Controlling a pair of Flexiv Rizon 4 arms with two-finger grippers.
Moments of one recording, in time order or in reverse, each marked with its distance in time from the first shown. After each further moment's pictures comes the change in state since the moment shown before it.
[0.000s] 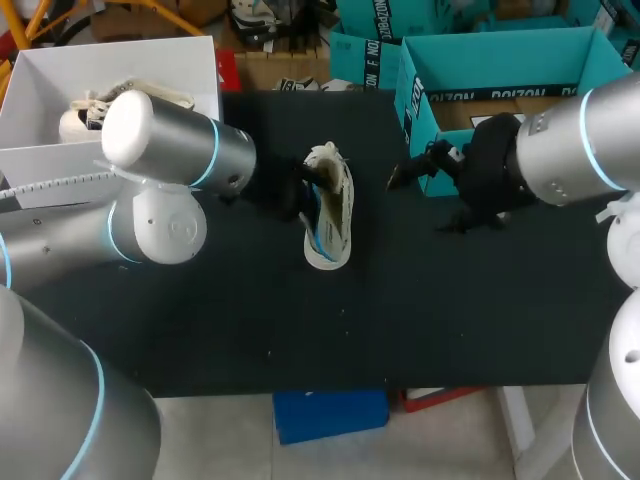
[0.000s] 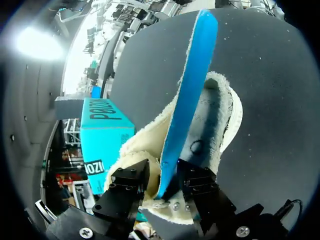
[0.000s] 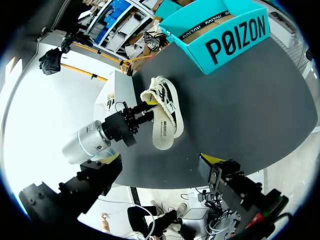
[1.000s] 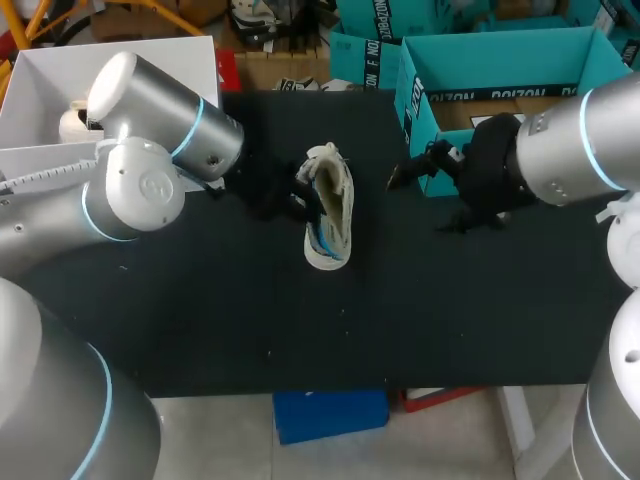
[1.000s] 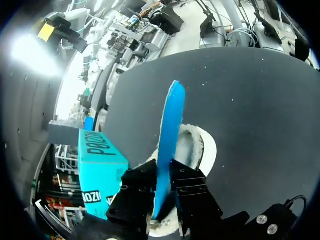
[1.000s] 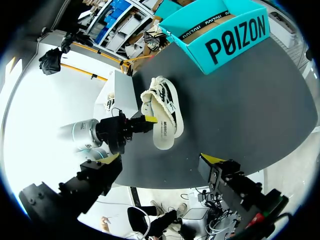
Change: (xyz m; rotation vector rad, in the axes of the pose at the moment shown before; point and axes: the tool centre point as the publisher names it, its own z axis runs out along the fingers) left arm 0.013 -0.049 -0.028 0.284 0.100 0.038; right arm 0.000 0.000 0.000 0.000 0.000 0.000
